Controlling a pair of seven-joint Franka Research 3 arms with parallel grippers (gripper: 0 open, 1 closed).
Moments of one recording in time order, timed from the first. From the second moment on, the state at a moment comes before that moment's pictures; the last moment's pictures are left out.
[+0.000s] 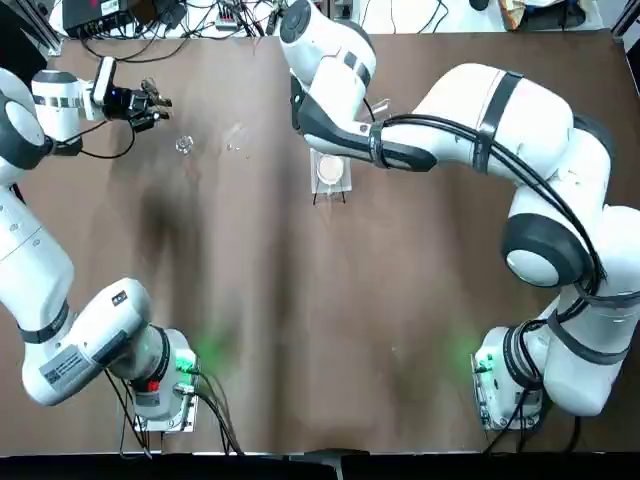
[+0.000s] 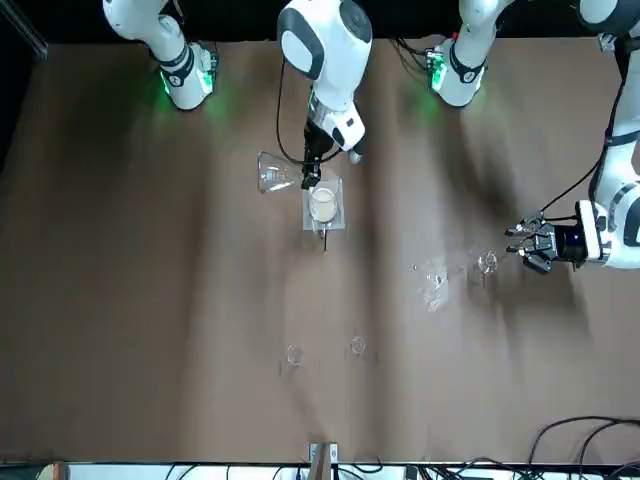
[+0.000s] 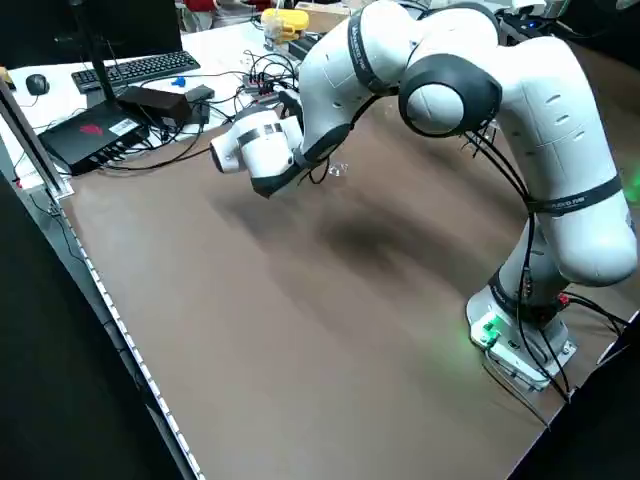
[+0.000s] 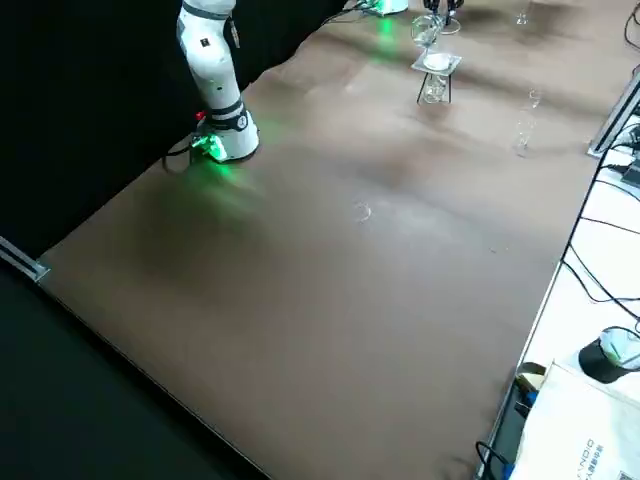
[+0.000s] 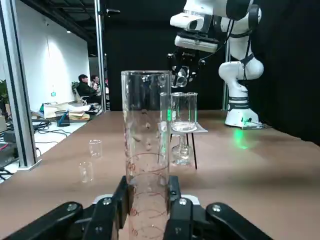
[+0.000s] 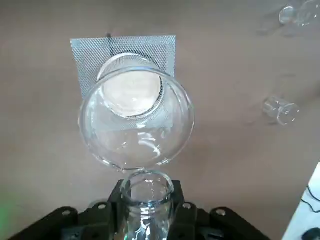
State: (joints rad) left arm 0.63 0.72 -0.18 -1.68 -1.02 1.34 2.47; right arm 0.99 0.50 -0.04 -1.33 -0.32 1.67 -0.57
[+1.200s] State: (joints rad) left arm 0.62 0.80 -0.18 -1.68 -0.98 1.41 2.50; right arm 1.03 0.54 -0.04 -1.32 -0.37 1.66 -0.56
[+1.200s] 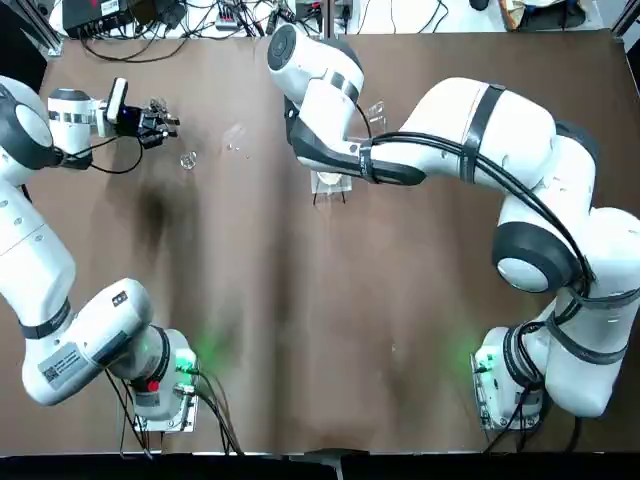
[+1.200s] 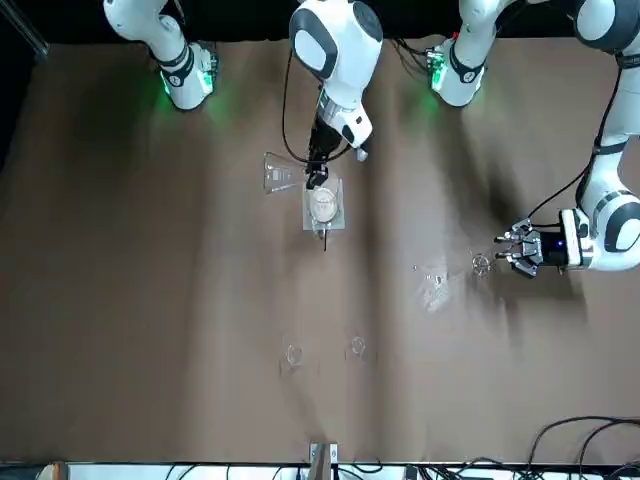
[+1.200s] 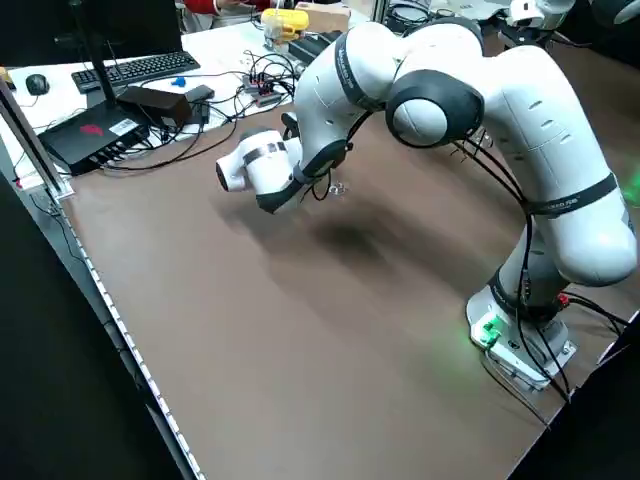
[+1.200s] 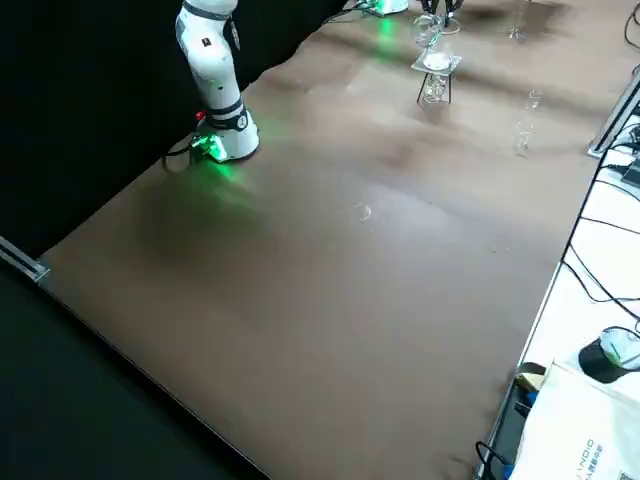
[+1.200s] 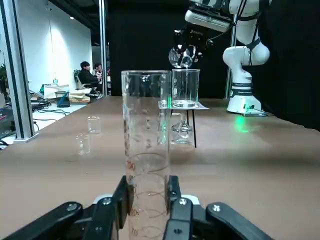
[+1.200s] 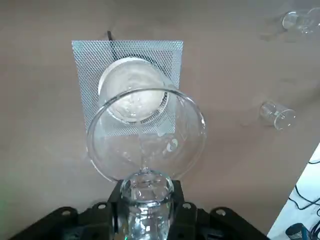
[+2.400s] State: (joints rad) left arm 0.71 0.65 -0.14 -1.60 -0.80 1.41 2.45; right arm 0.94 0.49 -0.05 -1.25 -0.21 1.65 -0.58
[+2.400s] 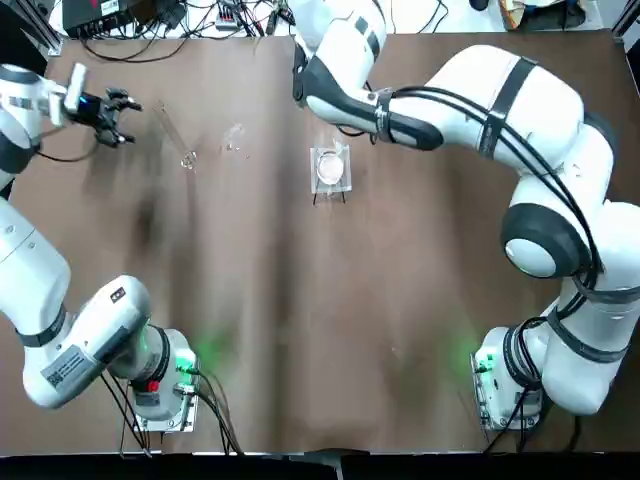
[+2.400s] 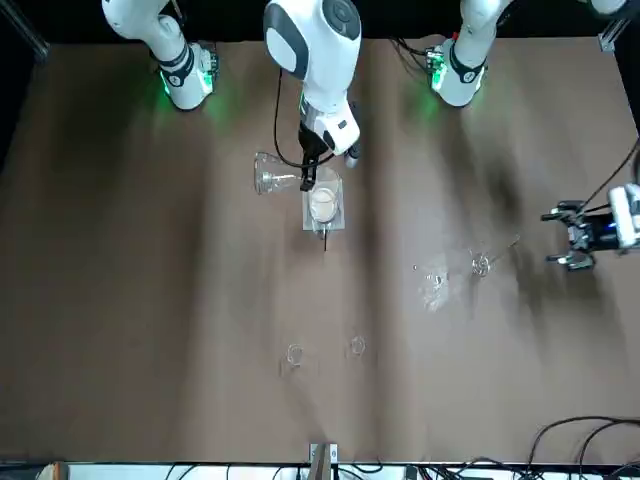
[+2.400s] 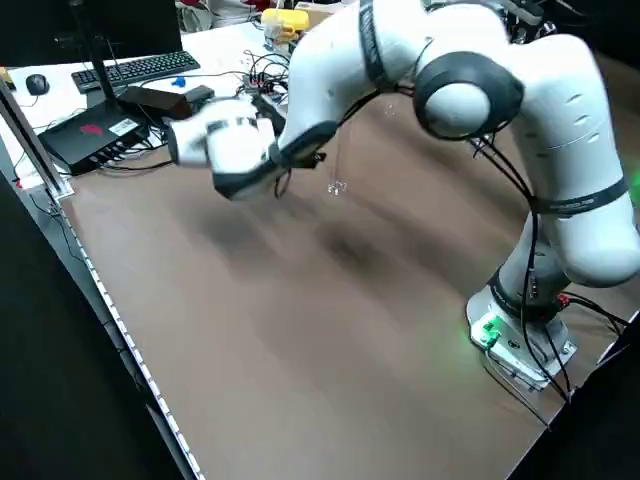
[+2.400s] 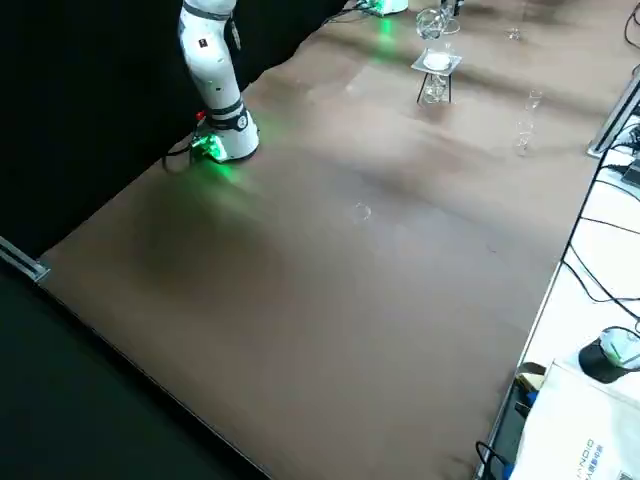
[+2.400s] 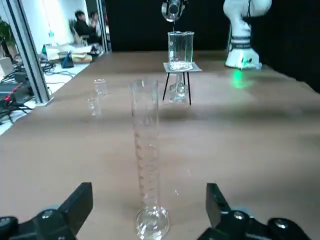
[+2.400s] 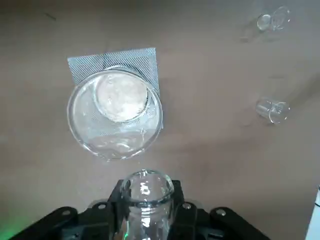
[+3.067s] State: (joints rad) left arm 0.63 0.21 -0.22 -1.57 -0.59 1.41 1.98; right arm 0.75 0.39 -0.06 -1.25 0.01 1.65 -0.76
